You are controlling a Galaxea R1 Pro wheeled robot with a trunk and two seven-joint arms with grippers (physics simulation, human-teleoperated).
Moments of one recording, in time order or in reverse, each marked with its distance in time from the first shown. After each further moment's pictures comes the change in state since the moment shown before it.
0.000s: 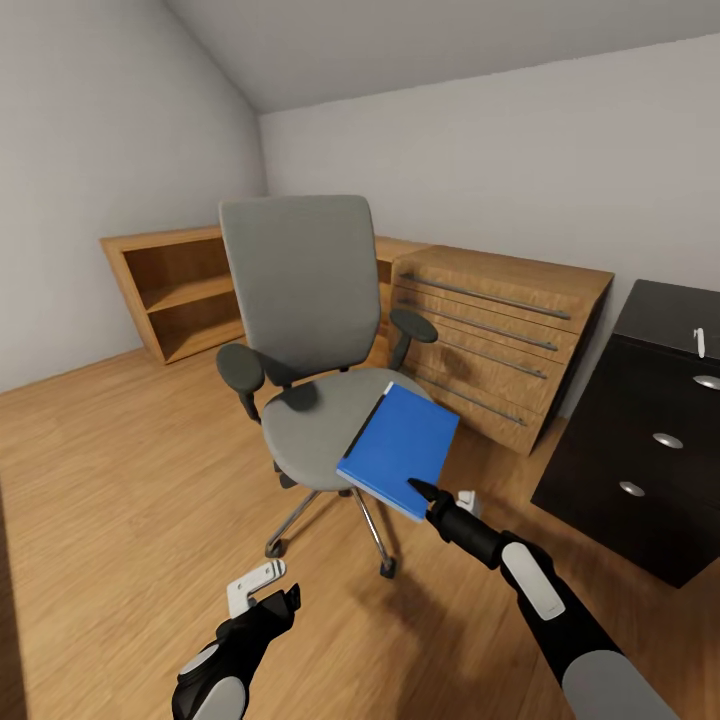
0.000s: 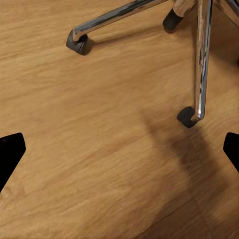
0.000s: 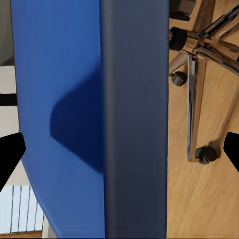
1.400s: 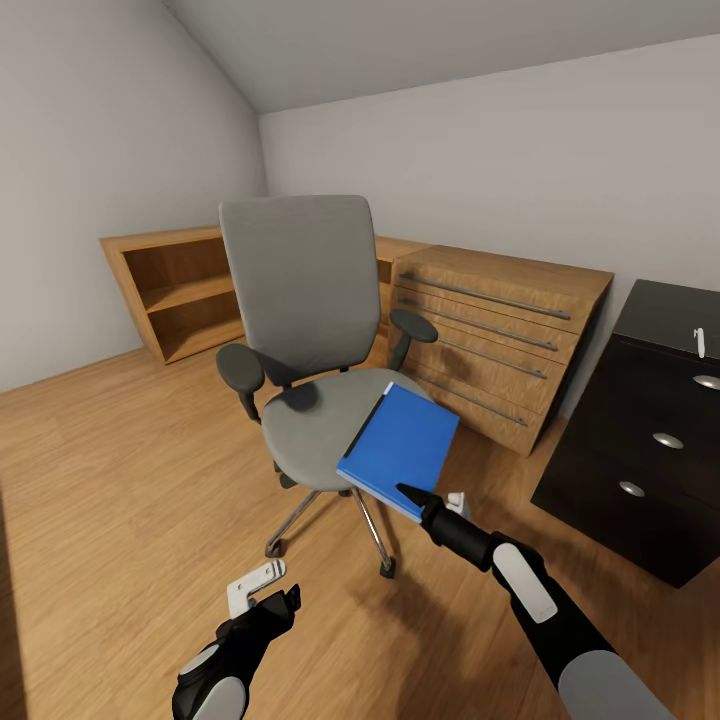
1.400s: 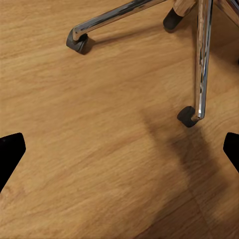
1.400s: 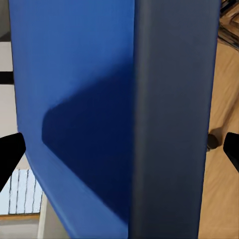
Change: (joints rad) left arm 0.000 0.000 0.000 0.001 0.001 0.000 0.000; right arm 0.000 0.001 0.069 -0.006 -0.001 0.002 0.003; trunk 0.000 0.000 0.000
